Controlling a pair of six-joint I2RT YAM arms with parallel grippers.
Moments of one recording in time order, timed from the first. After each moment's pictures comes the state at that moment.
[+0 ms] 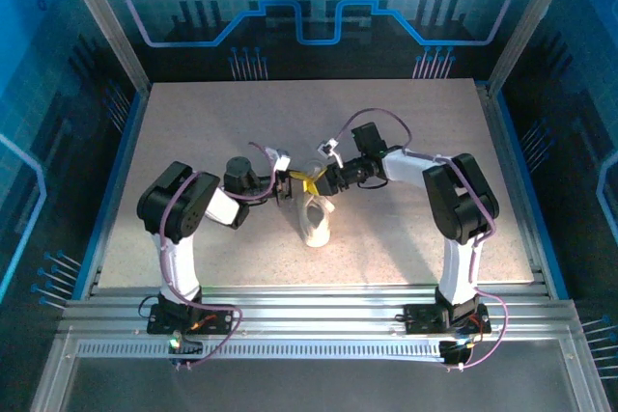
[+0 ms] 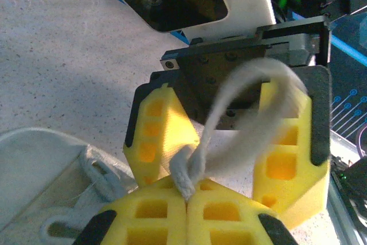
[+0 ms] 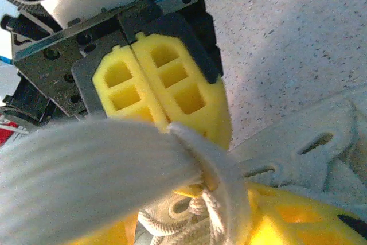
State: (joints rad) left arm -0.31 1.97 0.63 1.21 0.94 -0.39; right arm 0.42 1.96 1.19 -0.21 -1.06 -0.12
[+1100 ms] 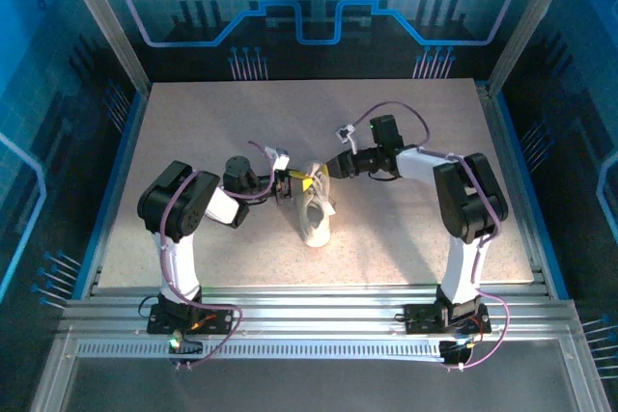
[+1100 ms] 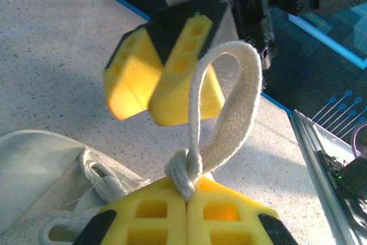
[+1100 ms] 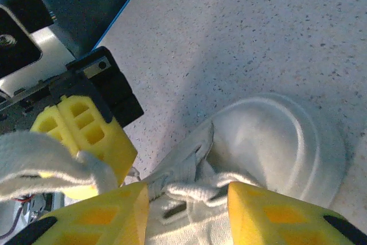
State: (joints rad) left arm -0.30 1.97 0.63 1.21 0.96 -0.39; right arm 0.32 1.95 1.16 -0.02 -0.96 0.07
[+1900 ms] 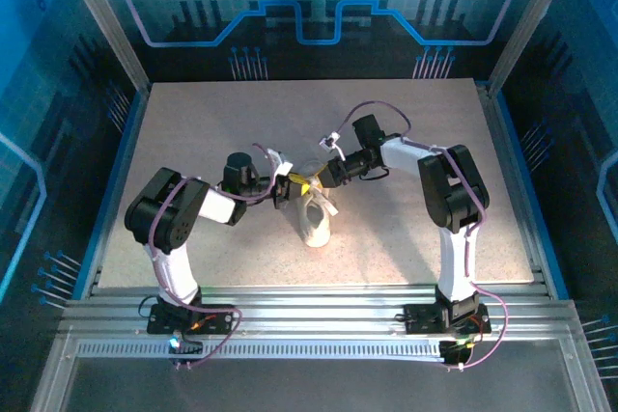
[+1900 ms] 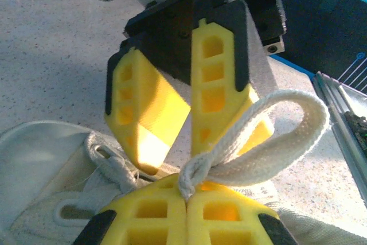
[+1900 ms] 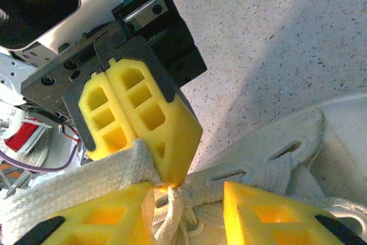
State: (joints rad) left arm -0.30 1.86 0.63 0.92 0.94 -0.10; right arm 0.38 2.07 1.36 -0.43 -1.16 -0.26
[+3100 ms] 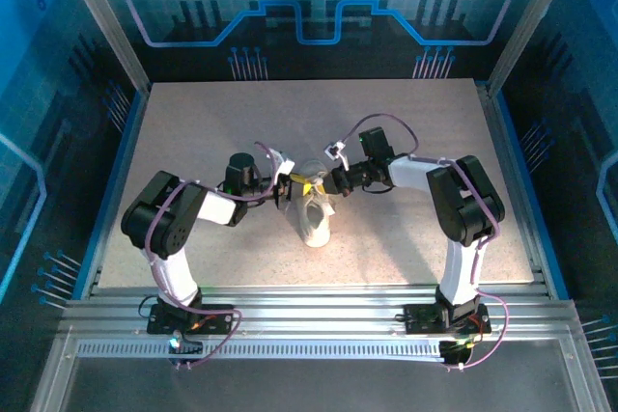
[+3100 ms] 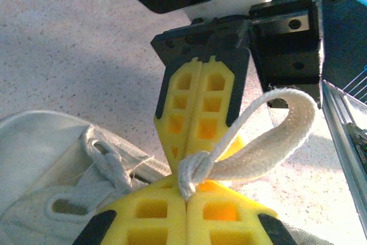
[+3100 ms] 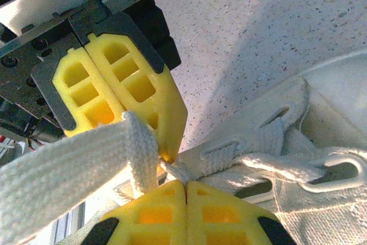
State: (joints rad) left arm -0.33 1.81 0.63 0.85 0.87 -0.16; right arm 0.39 1.92 1.08 -0.05 -1.02 -0.04
